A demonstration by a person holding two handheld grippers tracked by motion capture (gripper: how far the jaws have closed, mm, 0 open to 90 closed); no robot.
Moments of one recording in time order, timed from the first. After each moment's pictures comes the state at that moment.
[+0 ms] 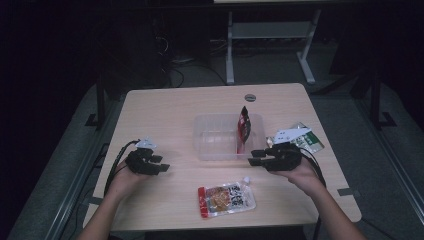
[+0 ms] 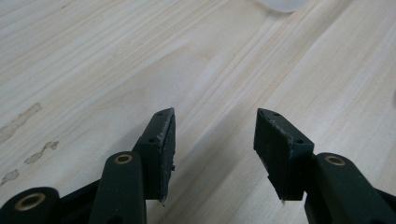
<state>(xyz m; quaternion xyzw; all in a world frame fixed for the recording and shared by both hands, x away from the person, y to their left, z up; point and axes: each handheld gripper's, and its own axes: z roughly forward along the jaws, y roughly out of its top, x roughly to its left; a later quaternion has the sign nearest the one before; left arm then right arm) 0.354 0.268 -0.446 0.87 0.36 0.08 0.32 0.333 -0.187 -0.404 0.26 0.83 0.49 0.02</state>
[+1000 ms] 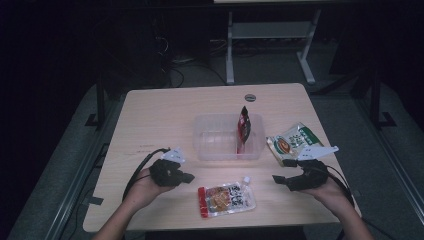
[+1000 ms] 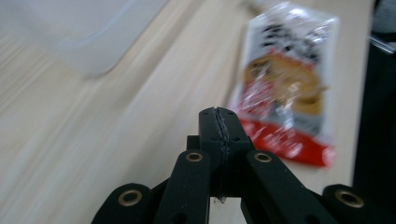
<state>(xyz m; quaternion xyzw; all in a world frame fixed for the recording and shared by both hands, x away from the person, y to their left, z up) 0.305 0.177 -0.413 0.91 0.22 0.00 0.34 0.291 -0.245 -0.425 0.33 0.84 0.43 0.08</state>
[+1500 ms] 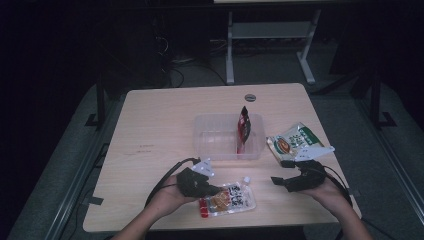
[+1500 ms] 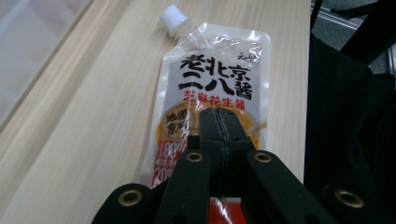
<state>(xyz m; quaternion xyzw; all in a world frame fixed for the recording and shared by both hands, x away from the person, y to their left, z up) 0.286 0.112 -0.420 0.93 0.15 -0.03 0.34 0.292 -0.240 -0.429 0.33 0.84 0.42 0.07</state>
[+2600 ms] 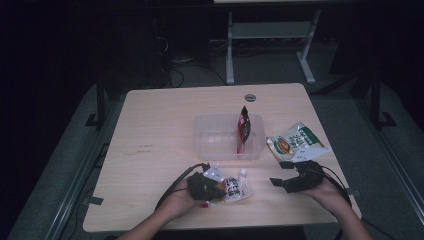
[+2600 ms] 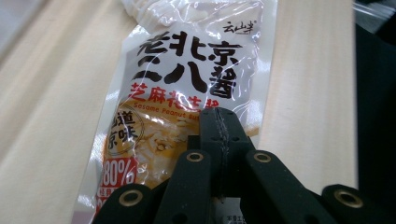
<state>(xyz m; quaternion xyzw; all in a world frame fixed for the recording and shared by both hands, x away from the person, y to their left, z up) 0.293 0.094 -0.455 0.93 0.15 -0.01 0.32 0.293 -0.236 -0.431 0.32 0.85 0.41 0.07</state>
